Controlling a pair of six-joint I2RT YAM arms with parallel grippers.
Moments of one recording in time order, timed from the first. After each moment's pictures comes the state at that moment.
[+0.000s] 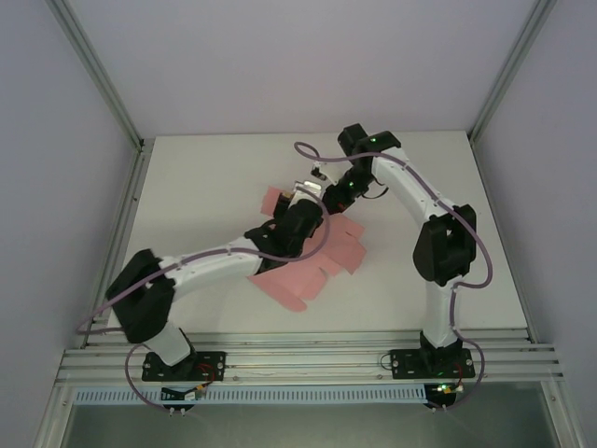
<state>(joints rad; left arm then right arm) -0.92 1.56 1.09 -0.03 -0.71 -0.11 0.46 2.00 1.93 -1.30 -0.53 -0.43</state>
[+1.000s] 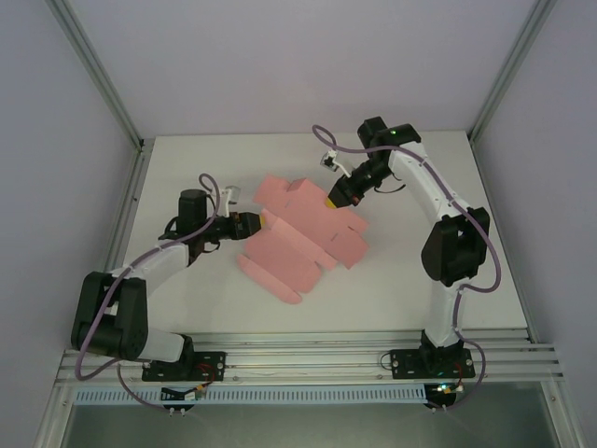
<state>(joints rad) -0.16 1.41 0.71 0.12 0.78 -0.38 0.36 1.97 1.95 -1.39 -0.78 -0.65</state>
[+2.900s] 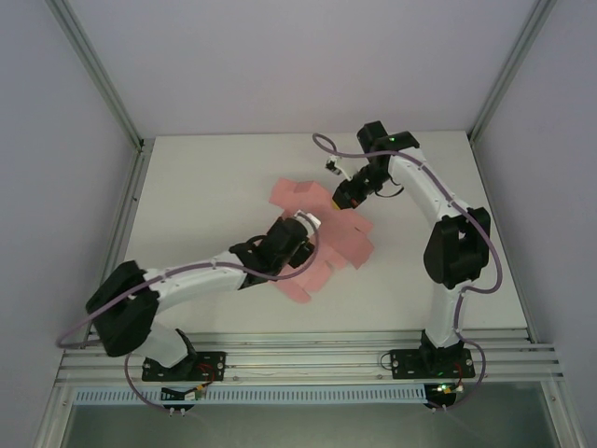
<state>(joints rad) -0.90 1.45 0.89 -0.11 -0.41 0.05 0.37 1.94 1.84 -1.23 -0.56 -0.49</state>
